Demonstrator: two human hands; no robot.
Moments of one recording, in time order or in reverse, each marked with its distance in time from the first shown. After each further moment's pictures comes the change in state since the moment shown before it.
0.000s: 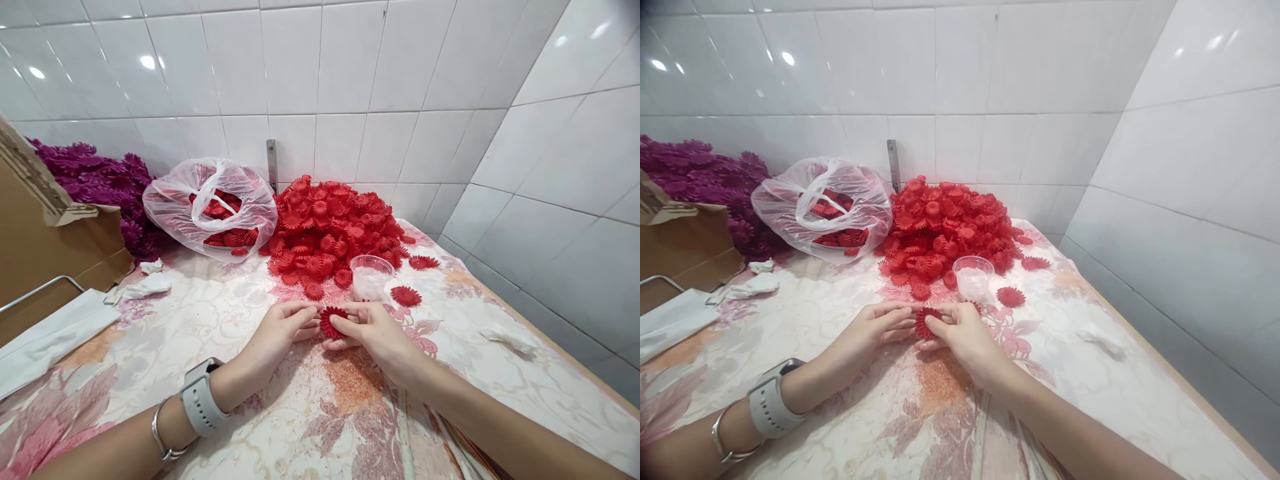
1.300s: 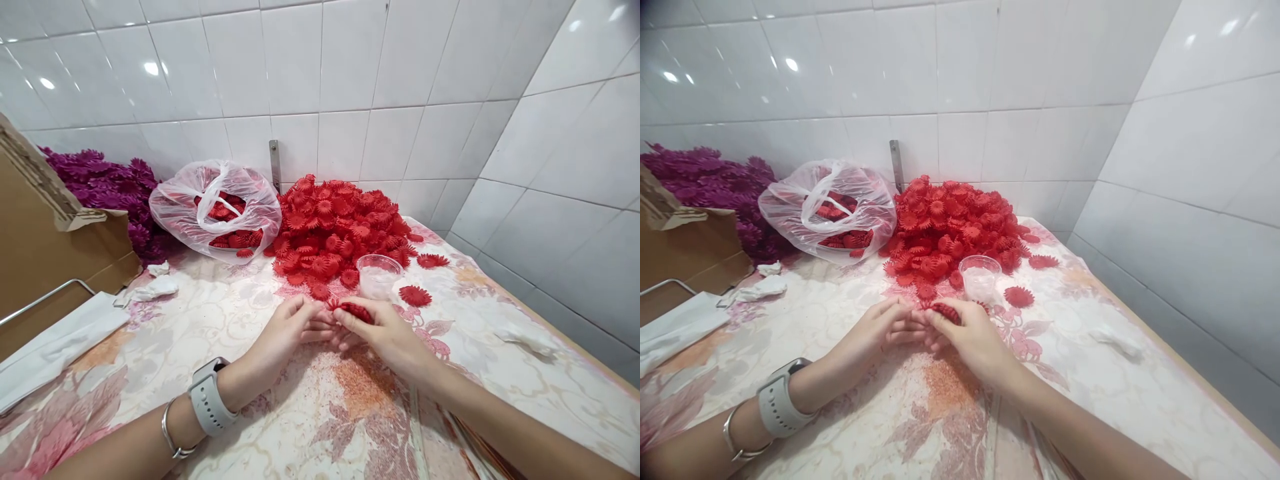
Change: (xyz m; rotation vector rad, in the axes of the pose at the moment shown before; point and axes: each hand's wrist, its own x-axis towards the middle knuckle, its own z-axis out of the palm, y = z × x) left_hand -0.001 0.001 0.001 -0.088 0.018 -0.018; right_hand 0.002 0.000 -0.004 -0.214 -0.038 -0.168
